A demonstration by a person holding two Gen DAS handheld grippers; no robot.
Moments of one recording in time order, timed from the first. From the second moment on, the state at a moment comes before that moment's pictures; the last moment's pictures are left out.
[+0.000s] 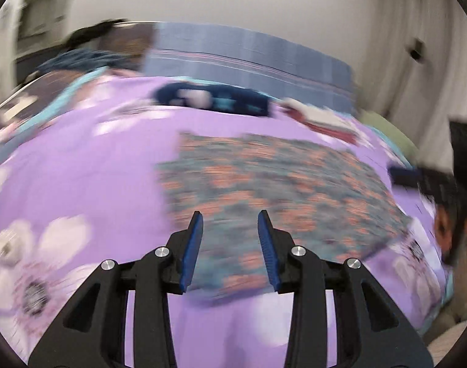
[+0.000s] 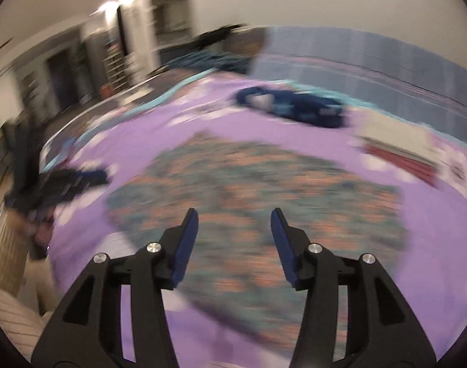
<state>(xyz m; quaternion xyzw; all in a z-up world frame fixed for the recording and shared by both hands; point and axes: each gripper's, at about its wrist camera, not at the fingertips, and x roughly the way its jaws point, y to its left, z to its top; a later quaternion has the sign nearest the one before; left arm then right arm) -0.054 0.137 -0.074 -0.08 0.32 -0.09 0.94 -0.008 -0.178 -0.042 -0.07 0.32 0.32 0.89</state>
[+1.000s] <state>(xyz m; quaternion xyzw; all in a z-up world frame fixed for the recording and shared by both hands) 0.012 0.226 -0.125 -0.17 0.36 -0.14 0.91 -0.081 0.085 -0.141 -0.42 0.19 0.28 0.84</state>
